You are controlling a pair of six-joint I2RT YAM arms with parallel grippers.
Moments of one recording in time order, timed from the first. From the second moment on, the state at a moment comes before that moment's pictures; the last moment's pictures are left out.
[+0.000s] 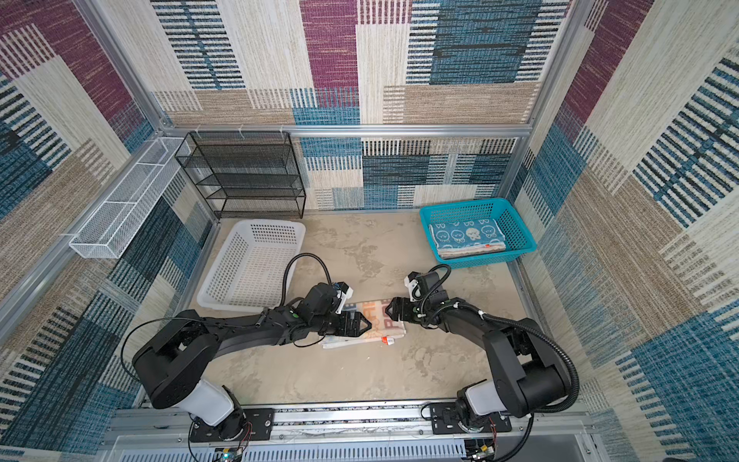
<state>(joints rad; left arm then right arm) -0.79 1.62 0.74 0.05 0.33 -0.69 0.35 1.45 0.60 -0.13 -0.40 0.45</state>
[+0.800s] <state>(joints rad) -0.79 1.64 0.61 0.35 0.34 -0.70 0.39 1.39 0.45 0.00 -0.41 0.52</state>
